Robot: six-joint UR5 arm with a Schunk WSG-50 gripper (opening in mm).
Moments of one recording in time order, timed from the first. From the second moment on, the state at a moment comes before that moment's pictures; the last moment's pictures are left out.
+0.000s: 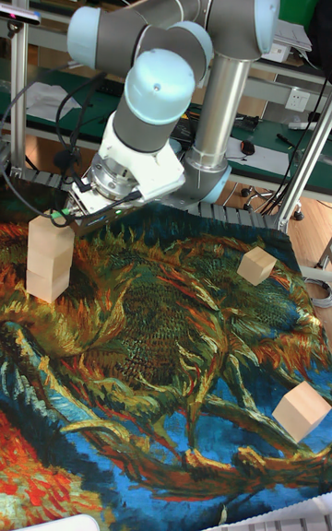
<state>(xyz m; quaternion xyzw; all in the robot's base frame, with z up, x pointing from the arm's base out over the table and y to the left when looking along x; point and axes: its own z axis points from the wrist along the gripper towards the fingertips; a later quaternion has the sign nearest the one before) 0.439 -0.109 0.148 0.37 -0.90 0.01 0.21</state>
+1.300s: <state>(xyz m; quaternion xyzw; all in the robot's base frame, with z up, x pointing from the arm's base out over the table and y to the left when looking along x) 0.541 0.001 0.185 0.34 -0.94 0.03 0.09</state>
